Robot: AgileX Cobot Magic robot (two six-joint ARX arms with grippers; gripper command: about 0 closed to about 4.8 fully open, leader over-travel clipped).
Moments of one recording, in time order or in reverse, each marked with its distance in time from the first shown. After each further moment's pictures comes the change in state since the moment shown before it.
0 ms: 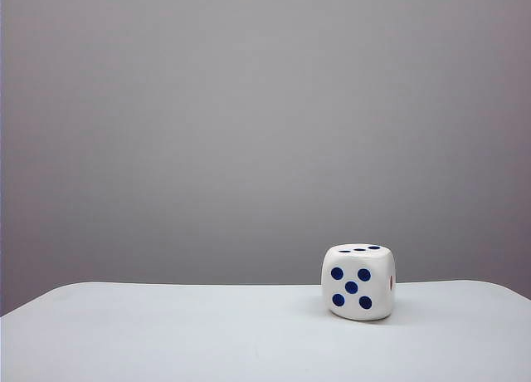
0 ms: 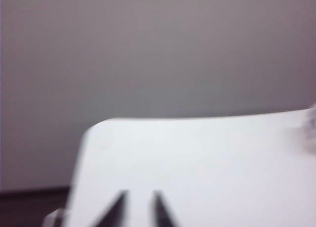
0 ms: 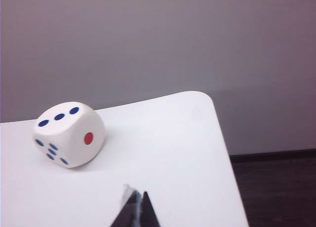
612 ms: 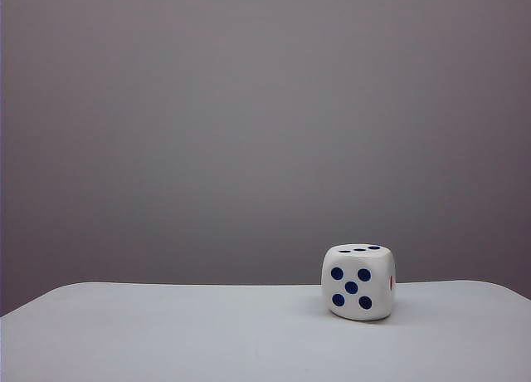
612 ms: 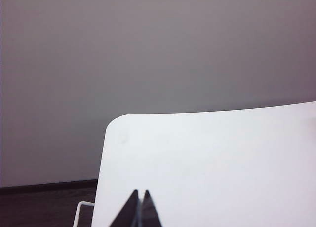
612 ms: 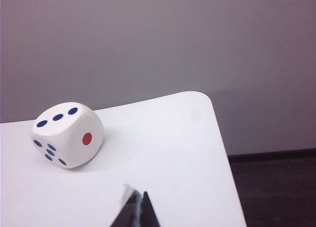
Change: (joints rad) left arm 0.000 0.000 0.000 -0.024 -0.064 0.055; right arm -0.001 0.000 0.000 0.000 0.010 0.000
